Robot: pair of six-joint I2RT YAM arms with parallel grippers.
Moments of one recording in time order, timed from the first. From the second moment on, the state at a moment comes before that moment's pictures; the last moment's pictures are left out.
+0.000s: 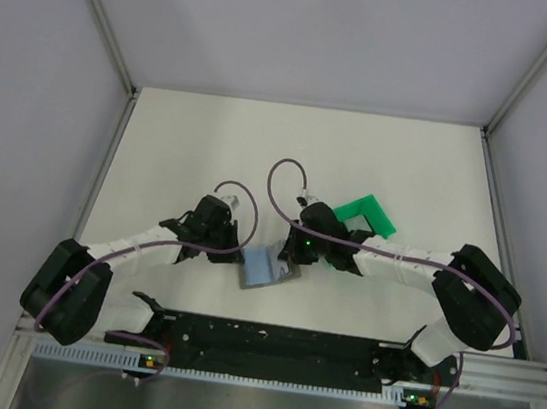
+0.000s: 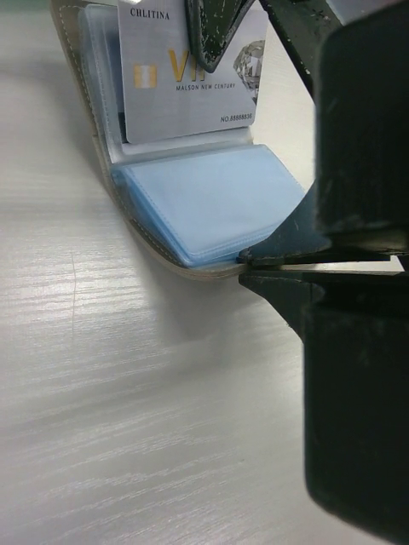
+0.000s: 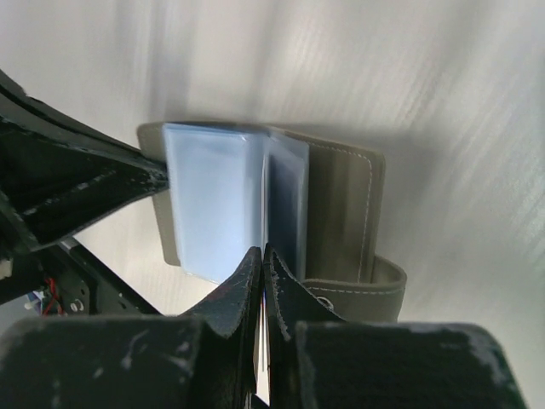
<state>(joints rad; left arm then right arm) -0.52 1.26 0.53 -0.22 0.22 -0.62 0.89 1.57 0.83 -0.05 -0.10 0.75</state>
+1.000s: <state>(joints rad) -0.51 1.32 0.56 -0.24 0.19 -0.57 0.89 1.50 0.59 0.25 -0.05 0.92</state>
